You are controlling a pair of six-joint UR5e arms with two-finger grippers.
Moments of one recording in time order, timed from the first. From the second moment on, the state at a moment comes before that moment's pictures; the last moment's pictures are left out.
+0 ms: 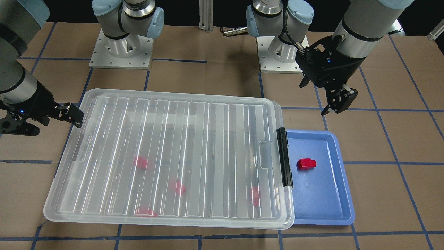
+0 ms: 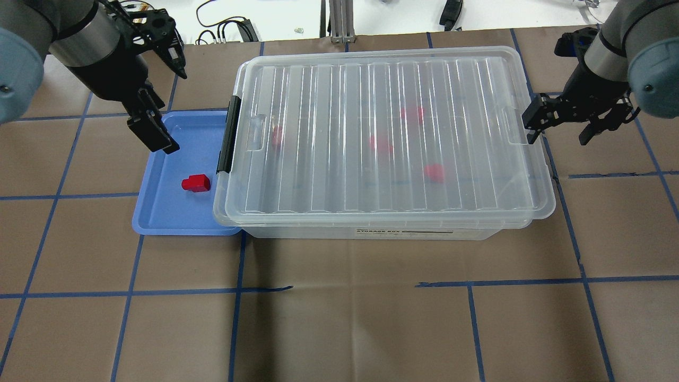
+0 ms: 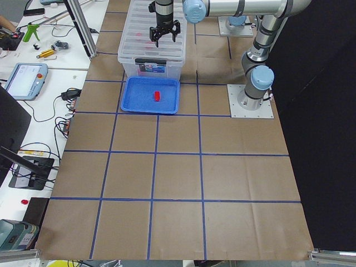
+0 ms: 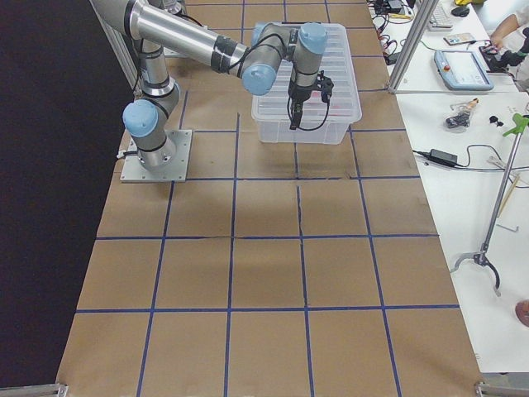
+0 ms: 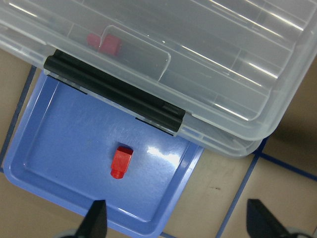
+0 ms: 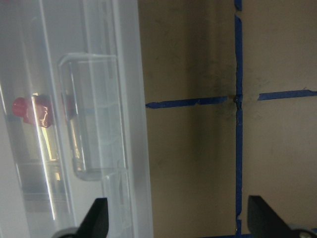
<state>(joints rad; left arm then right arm) -1.47 -1.59 -1.58 -1.55 1.54 1.35 1.31 -1.44 1.74 -1.78 -1.58 -0.19</state>
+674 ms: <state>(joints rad) -1.38 -1.59 -1.60 -1.55 1.55 1.70 1.28 -1.44 1.77 -1.80 -1.59 -0.25</state>
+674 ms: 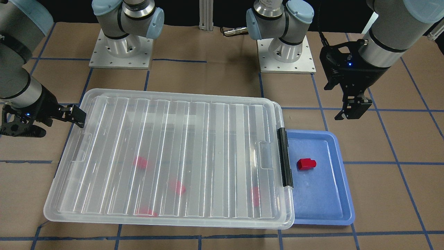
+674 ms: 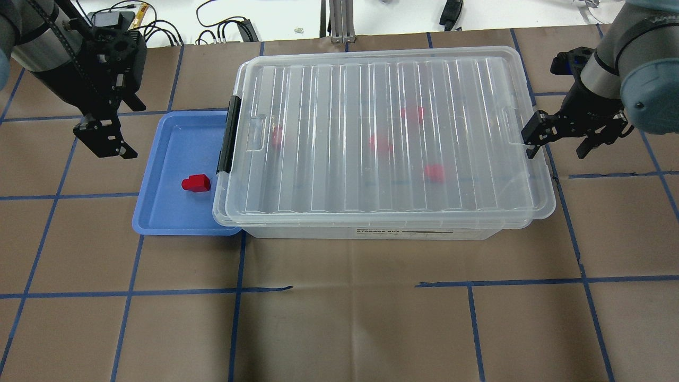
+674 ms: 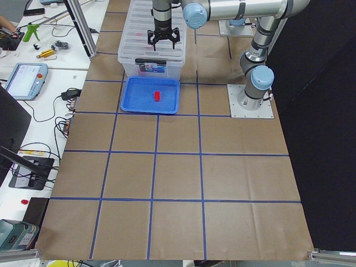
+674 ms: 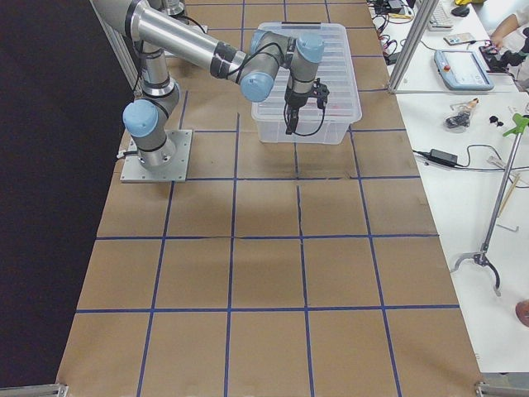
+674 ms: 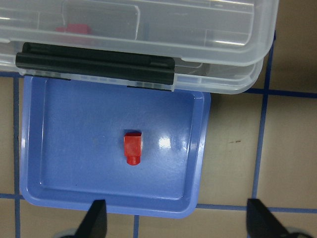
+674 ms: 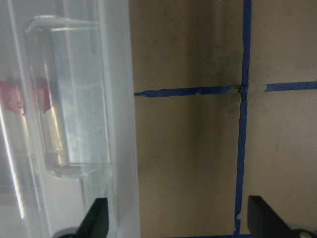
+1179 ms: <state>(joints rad) -1.37 -1.67 -1.65 -1.47 1.55 1.73 1.23 -1.43 1.77 -1.81 -1.59 -0.35</state>
